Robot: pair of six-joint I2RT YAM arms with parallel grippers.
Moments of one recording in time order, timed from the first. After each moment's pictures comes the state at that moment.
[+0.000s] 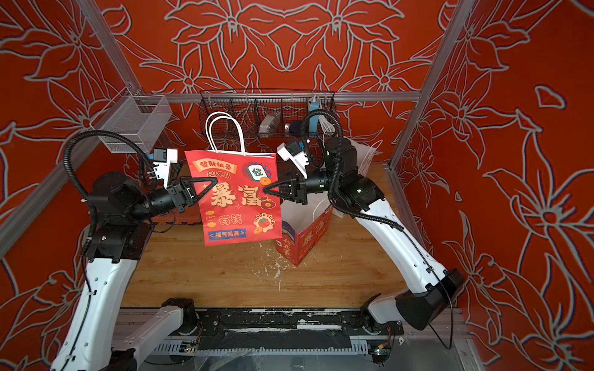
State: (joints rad) left arm 0.03 0.94 1.27 -0.26 1.03 -0.60; right arm 0.60 1.40 1.62 -0.36 -1.13 0.17
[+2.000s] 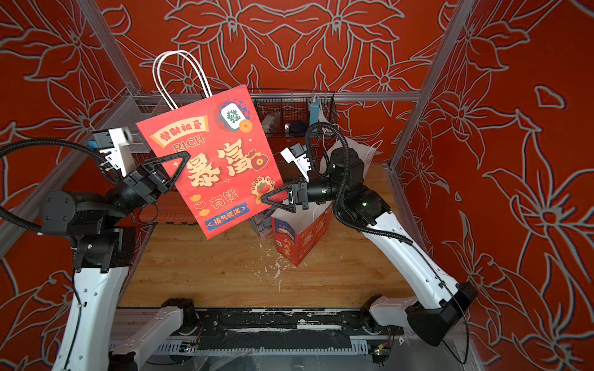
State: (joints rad) left arm 0.05 0.91 1.33 0.21 0.92 -1.03; right arm 0.65 1.31 1.51 -0.18 -1.04 0.66
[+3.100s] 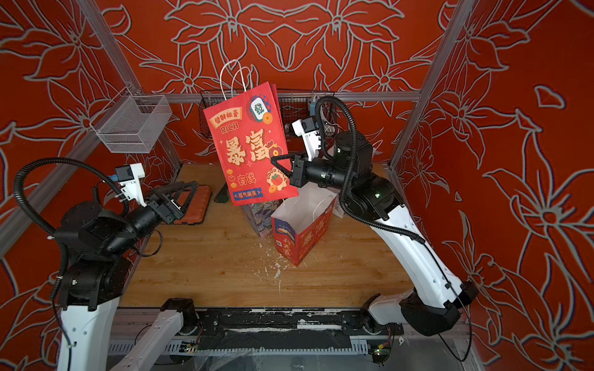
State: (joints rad) left arm 0.04 0.72 1.26 -0.53 0.63 -0.51; right arm 0.69 1.37 1.85 -0.55 -0.50 0.44
